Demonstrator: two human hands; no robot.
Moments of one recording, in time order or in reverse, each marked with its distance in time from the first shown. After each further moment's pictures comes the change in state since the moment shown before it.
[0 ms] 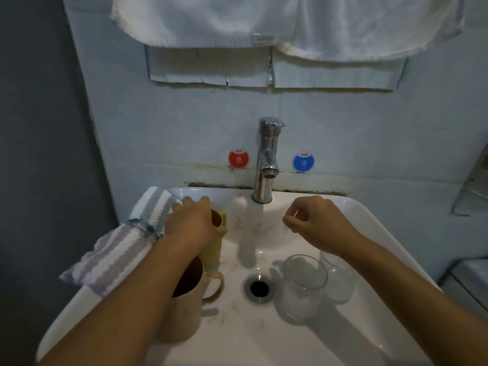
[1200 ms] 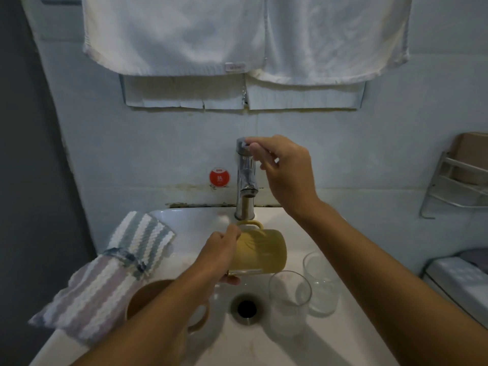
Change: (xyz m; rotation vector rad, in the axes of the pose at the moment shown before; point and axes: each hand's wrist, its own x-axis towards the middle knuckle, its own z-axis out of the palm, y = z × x) left_hand -0.017 0.059 0.021 -1.030 -0.294 -0.147; right_hand 0.058 -0.064 -0.040 0.140 0.730 -0.539
